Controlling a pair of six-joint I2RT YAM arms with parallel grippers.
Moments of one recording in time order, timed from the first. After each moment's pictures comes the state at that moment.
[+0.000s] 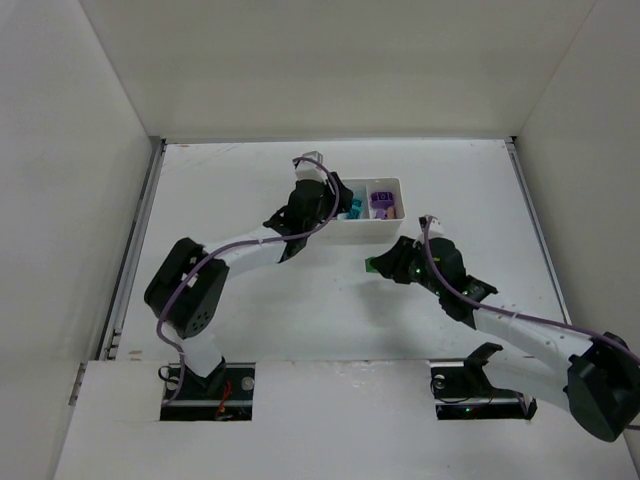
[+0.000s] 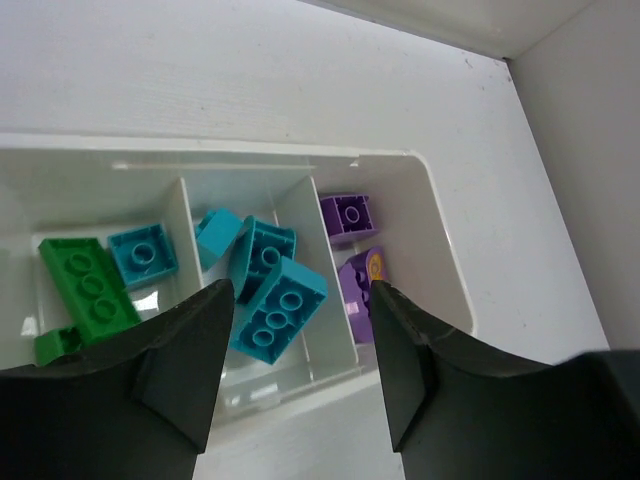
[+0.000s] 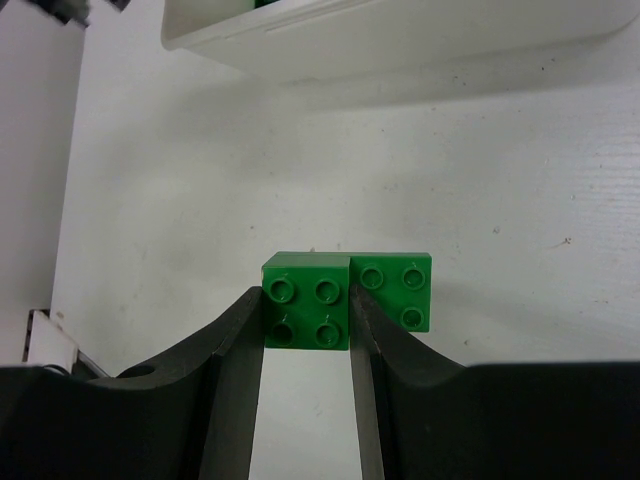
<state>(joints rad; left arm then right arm) -0.67 1.78 1.10 0.40 -0.21 -0.63 0.62 1.02 0.46 0.14 0.00 0.76</state>
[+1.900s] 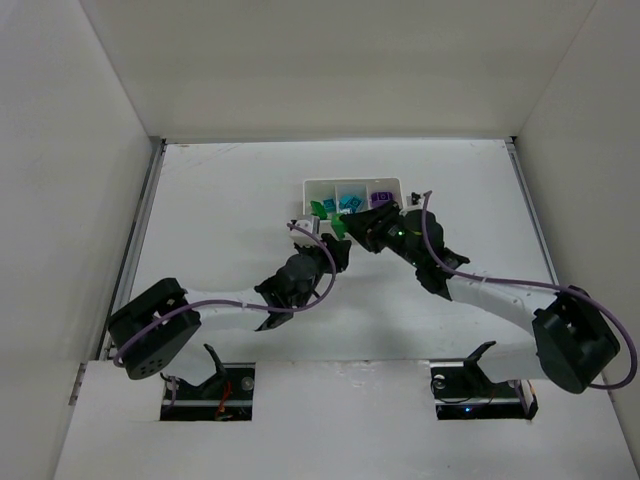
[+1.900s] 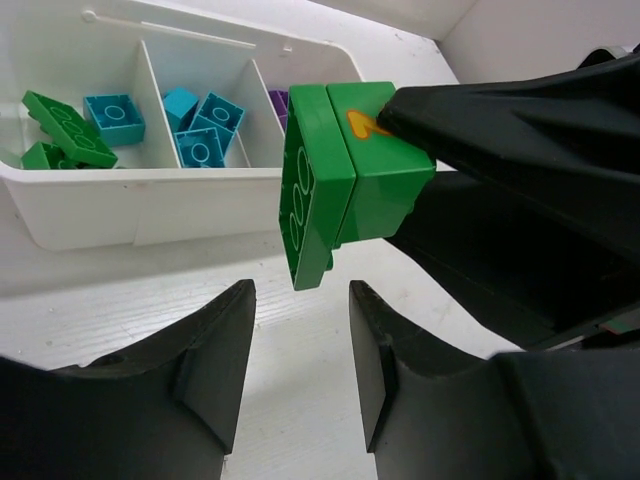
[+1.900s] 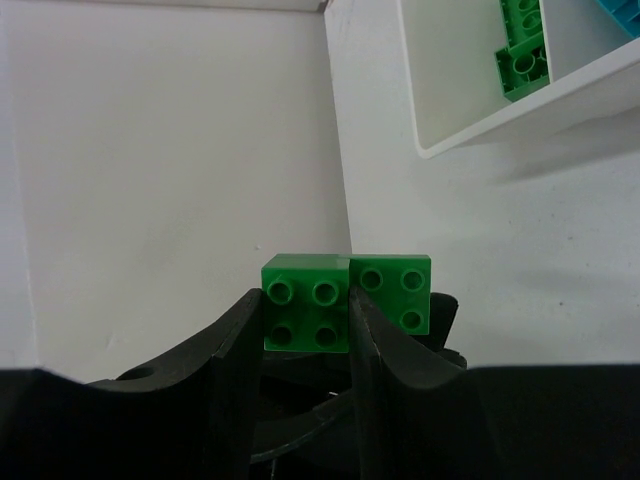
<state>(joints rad) -0.98 1.42 0.52 0.79 -0.50 -0.57 0.64 1.31 0.69 0.43 -0.03 1.43</state>
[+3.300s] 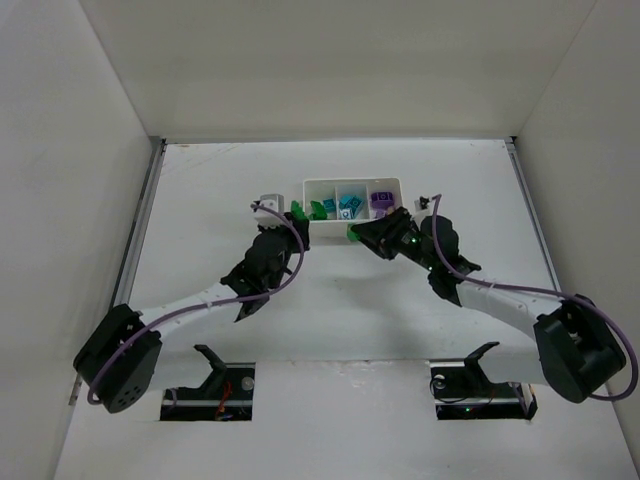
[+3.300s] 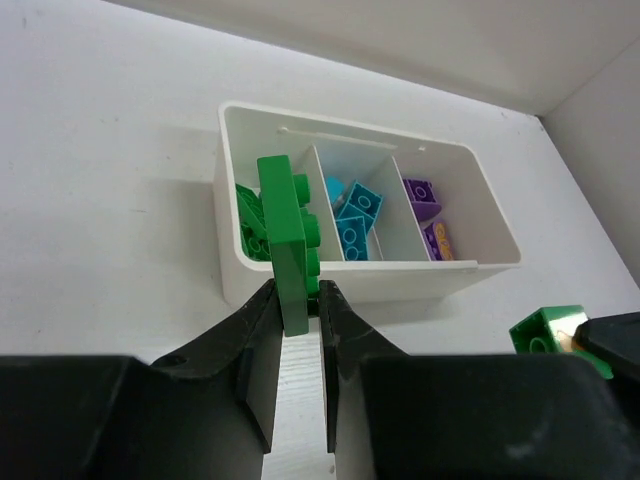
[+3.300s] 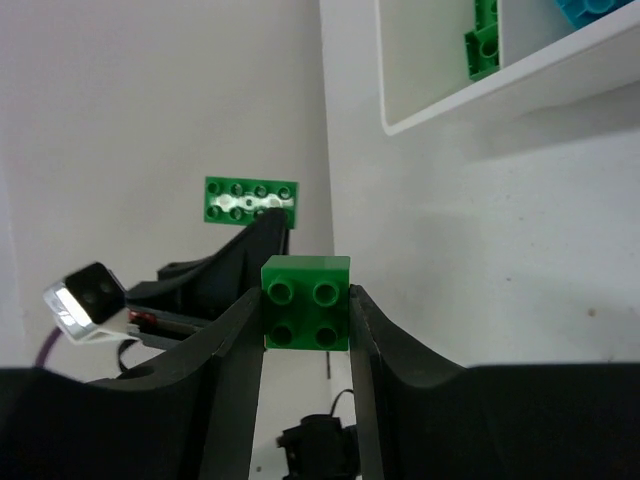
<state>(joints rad) -0.75 1.19 0.50 0.58 -0.49 -0.47 0.54 1.27 0.57 0.51 -0.23 1.36</state>
